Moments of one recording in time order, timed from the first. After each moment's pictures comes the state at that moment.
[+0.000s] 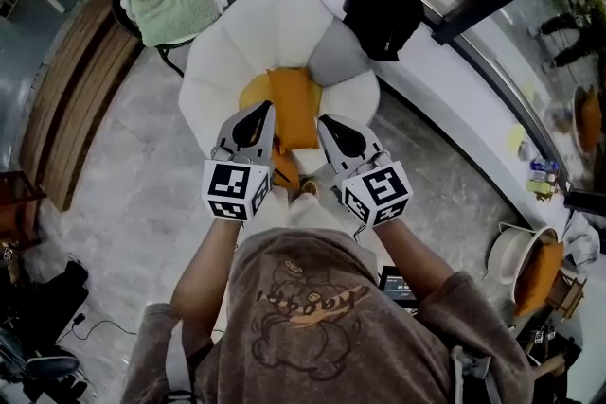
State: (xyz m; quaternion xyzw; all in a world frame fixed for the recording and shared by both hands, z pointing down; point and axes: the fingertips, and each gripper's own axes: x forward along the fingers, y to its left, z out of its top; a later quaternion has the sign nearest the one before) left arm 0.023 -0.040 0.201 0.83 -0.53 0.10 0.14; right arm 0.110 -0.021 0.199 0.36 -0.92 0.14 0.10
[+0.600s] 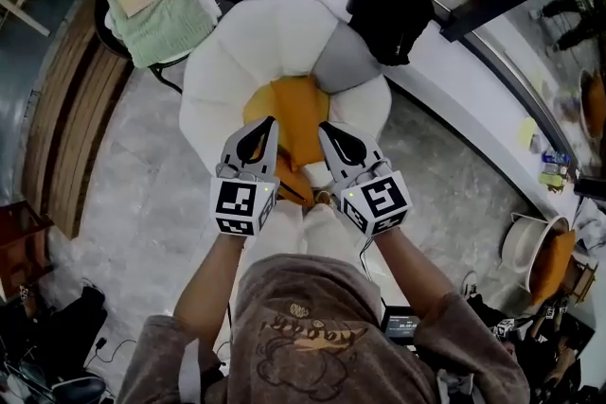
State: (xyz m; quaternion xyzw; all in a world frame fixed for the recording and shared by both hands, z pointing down) left arm -0.008 -0.101 0.259 0.84 -0.50 0.13 0.15; right arm 0.071 -0.090 0.241 0.40 -0.90 0.15 0.10
